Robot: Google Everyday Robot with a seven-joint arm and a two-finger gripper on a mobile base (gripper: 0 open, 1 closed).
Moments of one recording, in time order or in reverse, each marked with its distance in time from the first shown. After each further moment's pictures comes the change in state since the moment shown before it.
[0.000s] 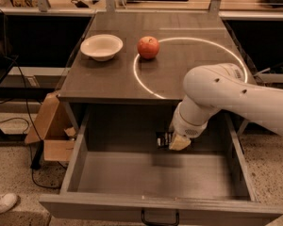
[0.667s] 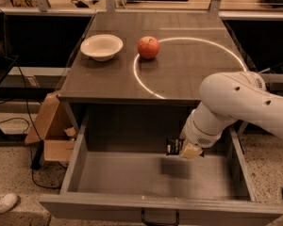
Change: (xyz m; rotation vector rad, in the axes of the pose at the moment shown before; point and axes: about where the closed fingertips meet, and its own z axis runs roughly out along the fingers) arm 0.029 0.029 -0.013 -0.001 0.000 0.093
